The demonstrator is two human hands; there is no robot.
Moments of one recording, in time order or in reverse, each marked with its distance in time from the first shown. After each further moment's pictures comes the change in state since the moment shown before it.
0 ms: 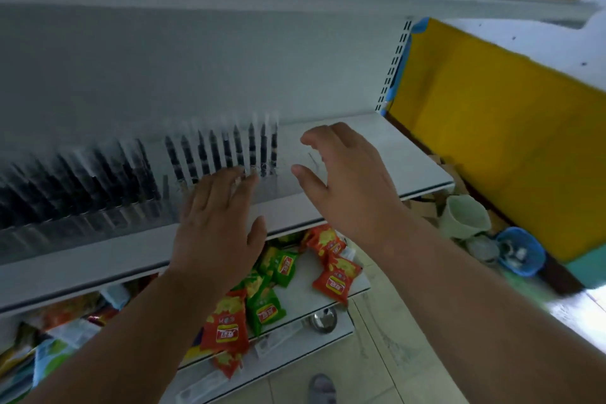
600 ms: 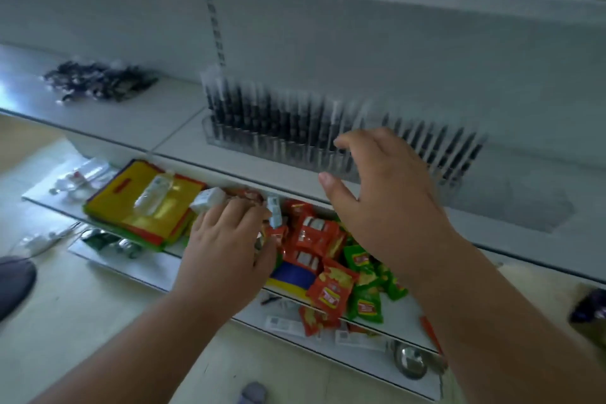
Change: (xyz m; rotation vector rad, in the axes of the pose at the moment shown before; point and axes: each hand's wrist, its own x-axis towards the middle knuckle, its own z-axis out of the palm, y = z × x) left_hand -0.188 -0.047 -0.082 0.237 0.127 -0.540; right_hand -0.020 -0.144 0.014 0.223 -0.260 -0.407
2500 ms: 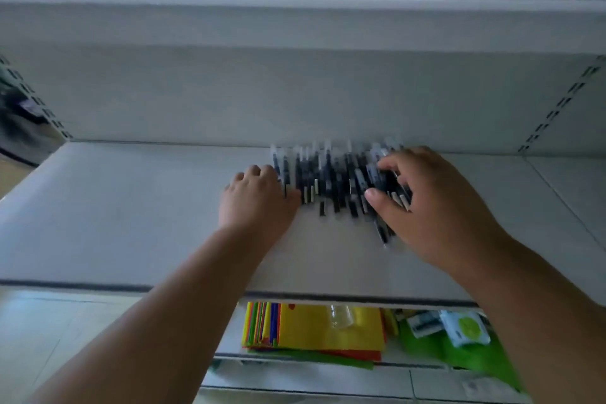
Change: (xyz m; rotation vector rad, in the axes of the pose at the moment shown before) left_hand 0.335 -0.712 -0.009 -0.118 -0.253 -0.085; right_hand 0.413 -0.461 0.376 -0.039 -0.018 0.318
